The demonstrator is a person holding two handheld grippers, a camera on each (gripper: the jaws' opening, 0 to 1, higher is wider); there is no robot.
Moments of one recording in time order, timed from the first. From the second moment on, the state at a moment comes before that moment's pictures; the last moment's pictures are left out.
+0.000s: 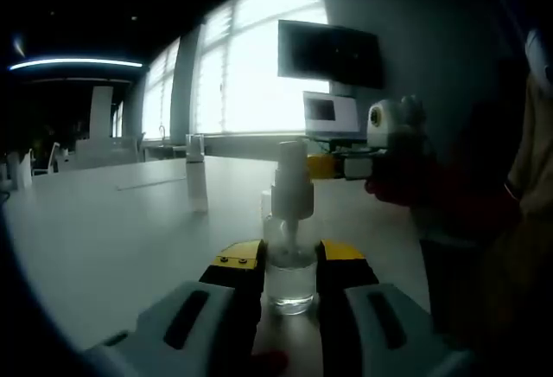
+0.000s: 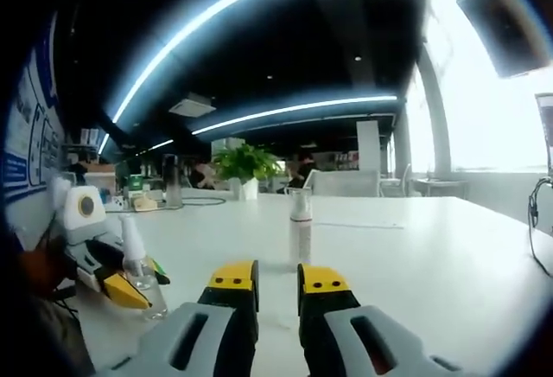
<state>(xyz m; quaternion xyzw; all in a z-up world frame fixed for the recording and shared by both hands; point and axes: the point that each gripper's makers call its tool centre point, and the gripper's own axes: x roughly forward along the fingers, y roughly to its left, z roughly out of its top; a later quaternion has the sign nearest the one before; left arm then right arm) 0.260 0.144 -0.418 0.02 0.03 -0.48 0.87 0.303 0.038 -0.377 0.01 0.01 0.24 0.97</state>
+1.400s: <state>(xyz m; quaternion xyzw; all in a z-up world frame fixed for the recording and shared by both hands) 0.260 0.145 -0.418 0.02 0.03 -0.48 0.87 0.267 0.073 -0.410 -0.03 0.03 0.34 0.94</state>
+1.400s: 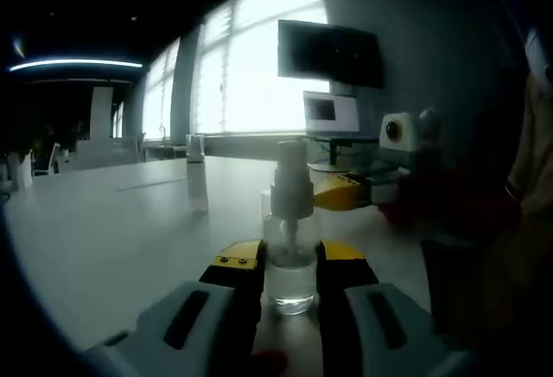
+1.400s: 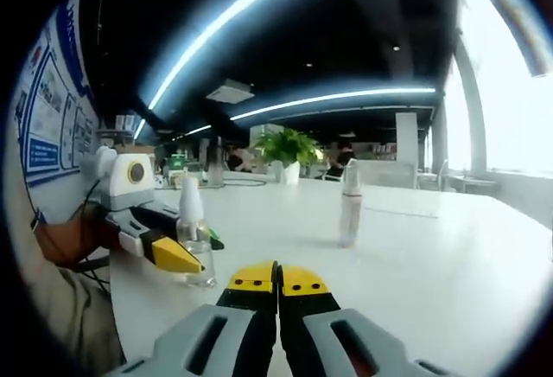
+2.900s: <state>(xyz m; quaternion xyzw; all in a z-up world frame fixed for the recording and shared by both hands) 0.259 0.143 -0.420 0.03 0.03 -0.48 0.87 0.266 0.071 -0.416 -0.02 0.03 0.35 0.94</state>
